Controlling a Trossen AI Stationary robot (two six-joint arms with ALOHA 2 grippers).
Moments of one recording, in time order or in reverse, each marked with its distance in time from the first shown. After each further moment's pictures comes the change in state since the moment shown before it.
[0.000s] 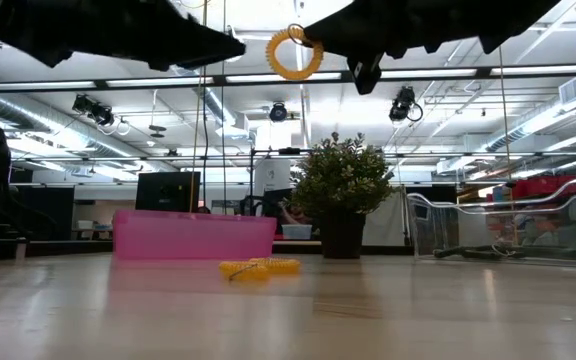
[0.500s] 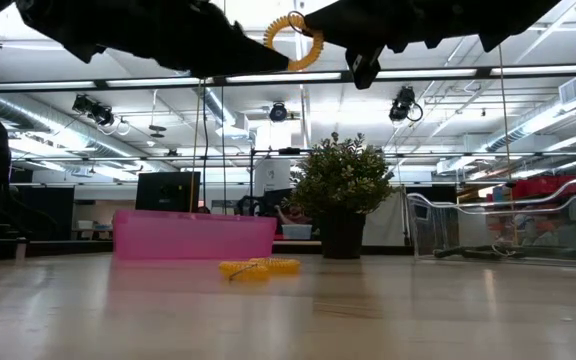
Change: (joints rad) left arm 0.022 0.275 0.177 -0.010 -0.018 -0.004; right arm 0.010 0.000 0.000 0.021 -0.027 -0.004
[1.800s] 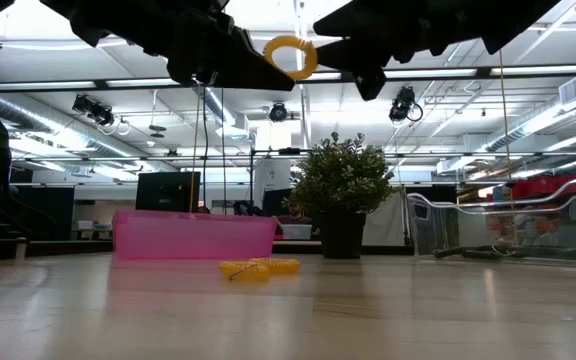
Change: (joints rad) left arm 0.012 0.033 0.120 -0.253 -0.087 -0.007; right arm 0.000 0.000 0.000 -0.081 0.003 0.017
